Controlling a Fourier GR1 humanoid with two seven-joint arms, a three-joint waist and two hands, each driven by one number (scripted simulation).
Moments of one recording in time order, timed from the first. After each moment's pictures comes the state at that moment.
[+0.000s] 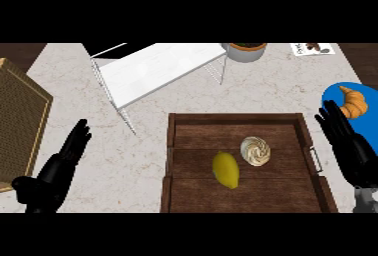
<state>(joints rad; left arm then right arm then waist) 0.07 0.55 -0.36 -1.62 0.36 0.32 -0.06 -0.03 -0.49 0.12 -1.45 -0.45 -0.06 -0.12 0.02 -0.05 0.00</state>
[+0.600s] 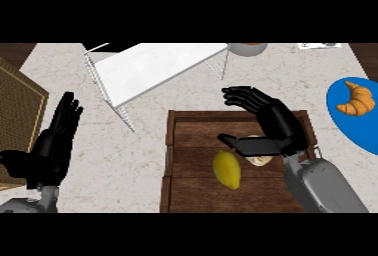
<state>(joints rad) -0.07 0.48 -0.27 -1.63 0.34 0.45 0.00 -0.36 -0.27 0.34 -1.52 -0.38 -0.06 0.06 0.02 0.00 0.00</state>
